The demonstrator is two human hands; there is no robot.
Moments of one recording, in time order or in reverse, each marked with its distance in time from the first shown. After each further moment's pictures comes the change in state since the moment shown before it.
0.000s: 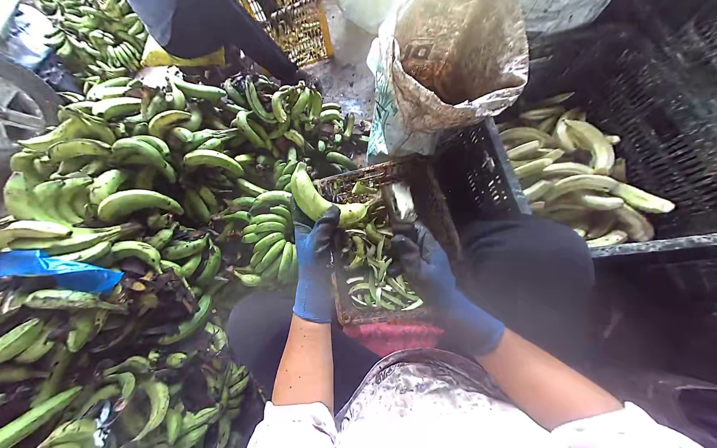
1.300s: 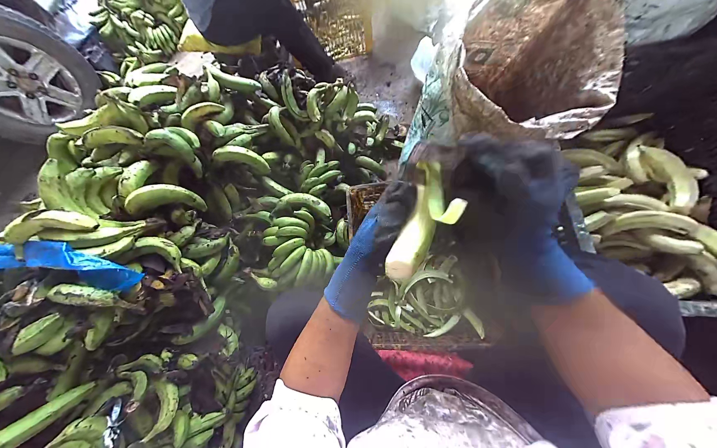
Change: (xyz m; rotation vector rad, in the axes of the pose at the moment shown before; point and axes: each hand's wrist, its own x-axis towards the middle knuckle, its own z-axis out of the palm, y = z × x) left_hand 0.040 0.028 0.022 0.079 -0.435 -0.216; right_hand 0.135 -0.038 -0.039 -0.904 0.225 -0.754
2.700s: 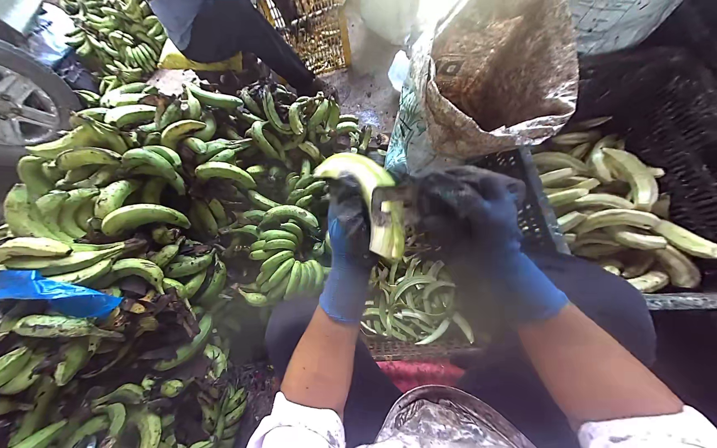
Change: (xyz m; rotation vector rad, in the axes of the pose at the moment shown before) left_hand 0.033 0.001 0.011 -0.250 0.218 0.382; right_hand -0.009 -0.015 -0.005 0.146 -0.037 -0.109
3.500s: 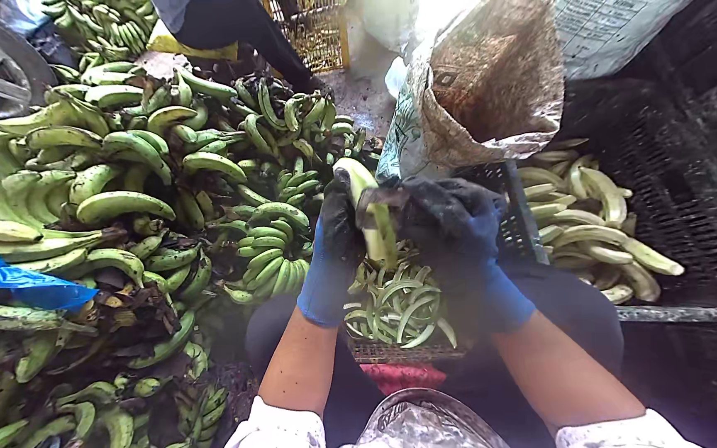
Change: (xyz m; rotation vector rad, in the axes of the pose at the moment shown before) left_hand -0.011 0.018 -0.005 0.012 -0.043 -0.216; right_hand -0.005 -0.002 0.016 -0.041 0.104 -0.046
